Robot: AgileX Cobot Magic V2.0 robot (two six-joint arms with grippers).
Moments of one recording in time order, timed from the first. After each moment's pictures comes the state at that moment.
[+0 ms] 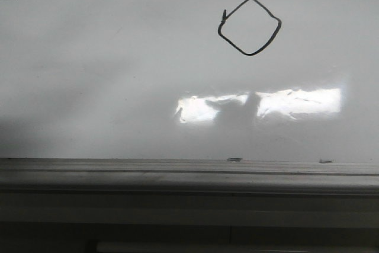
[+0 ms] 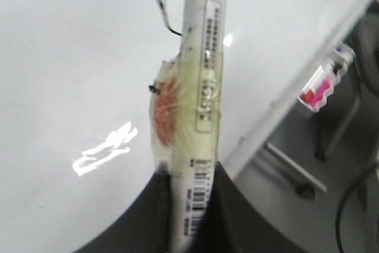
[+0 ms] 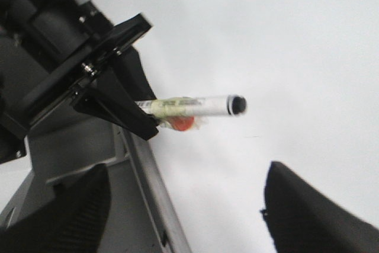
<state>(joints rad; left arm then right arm) -0.52 0.82 -0.65 -0.84 0.55 0.77 1.07 0.99 -1.21 -0.11 0.74 -0.06</state>
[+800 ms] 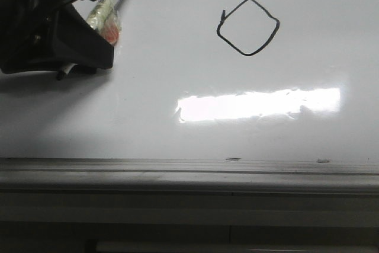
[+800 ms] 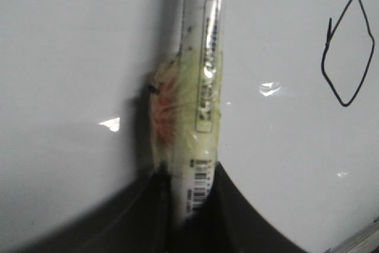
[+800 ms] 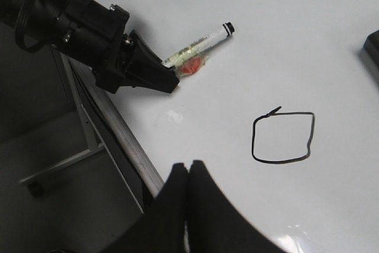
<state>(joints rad) -0.74 1.18 -0.58 -1.22 -0.03 0.74 1.03 0.74 -0.96 -0.21 0.77 0.07</state>
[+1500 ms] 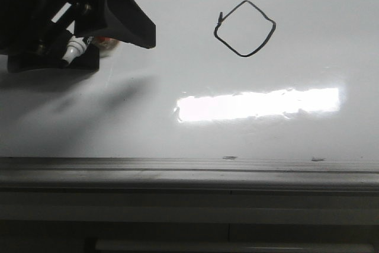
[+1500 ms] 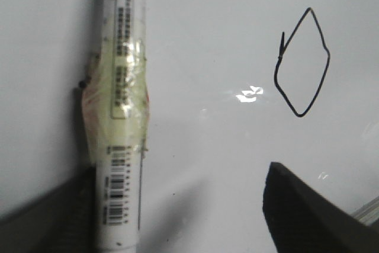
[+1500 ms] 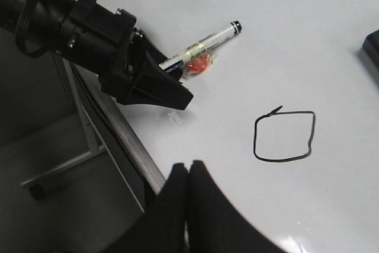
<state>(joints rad) -0.77 1.21 -0.61 -1.28 -0.03 0.74 1.03 0.74 -0.96 -0.21 0.76 0.08</state>
